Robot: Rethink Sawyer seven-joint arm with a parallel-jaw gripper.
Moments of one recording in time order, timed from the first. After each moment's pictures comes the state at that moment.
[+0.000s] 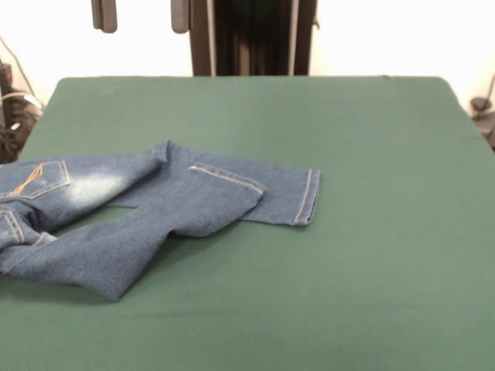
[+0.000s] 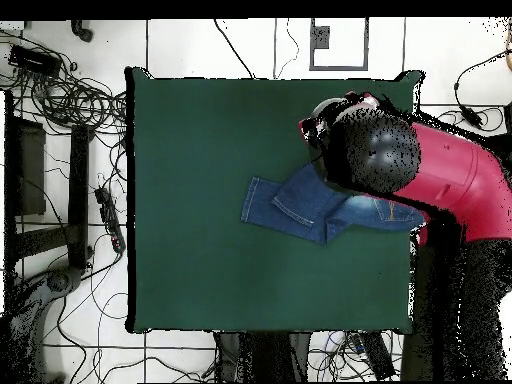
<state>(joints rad) -0.41 -0.84 0.17 1.39 -0.06 0.68 0.92</state>
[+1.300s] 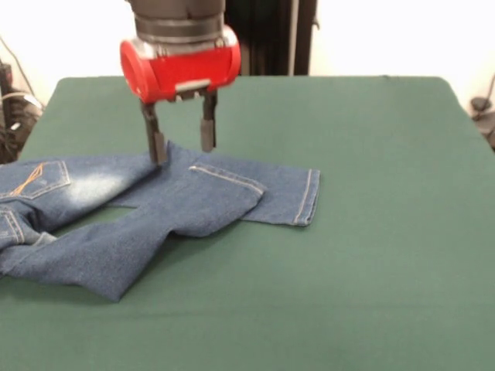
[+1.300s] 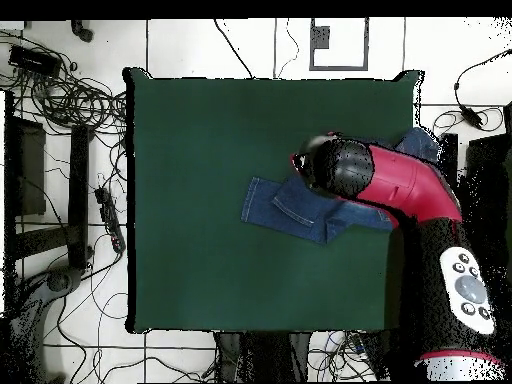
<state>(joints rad) -0.39 -0.62 0.12 1.43 -0.09 0.63 0.92</state>
